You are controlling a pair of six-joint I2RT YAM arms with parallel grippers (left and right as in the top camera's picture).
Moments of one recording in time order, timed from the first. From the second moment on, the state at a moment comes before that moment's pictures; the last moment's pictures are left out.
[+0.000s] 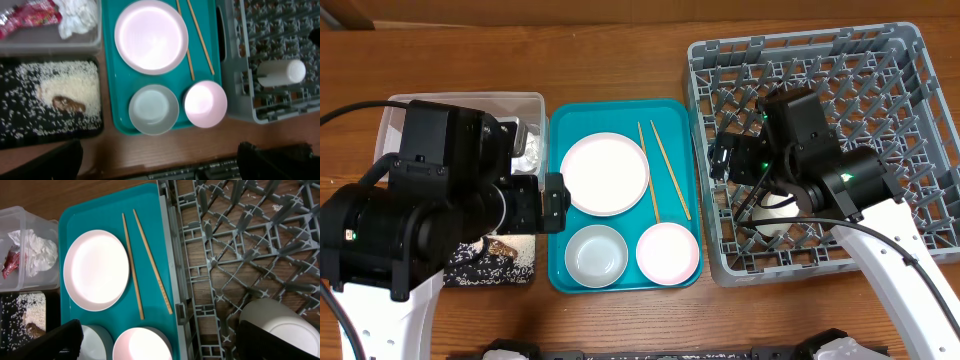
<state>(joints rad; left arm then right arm) -0.18 1.27 1.83 -1.65 0.16 -0.23 0.39 1.33 1.35 -1.01 -0.06 0.54</state>
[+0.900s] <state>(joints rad) -0.12 0.36 0.41 -0.09 0.15 -0.10 0.39 1.33 1.35 -1.01 -0.06 0.54</state>
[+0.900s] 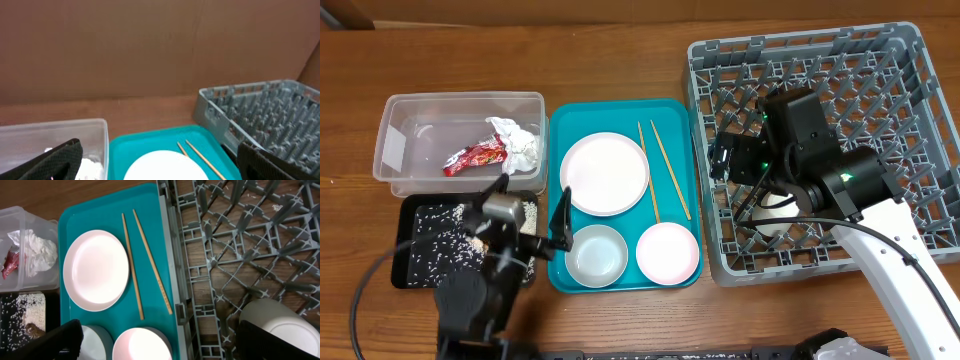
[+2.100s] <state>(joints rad) -0.11 0.02 0.01 -0.06 0.17 -0.10 0.39 1.33 1.35 -1.01 -0.06 0.54</state>
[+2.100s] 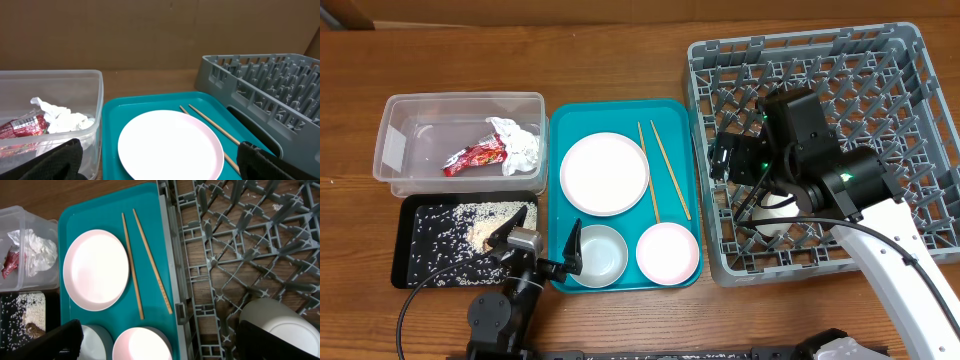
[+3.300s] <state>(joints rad) -0.11 0.02 0.01 -0.06 0.17 -0.10 0.91 1.84 1.29 -0.72 -0.17 0.46</state>
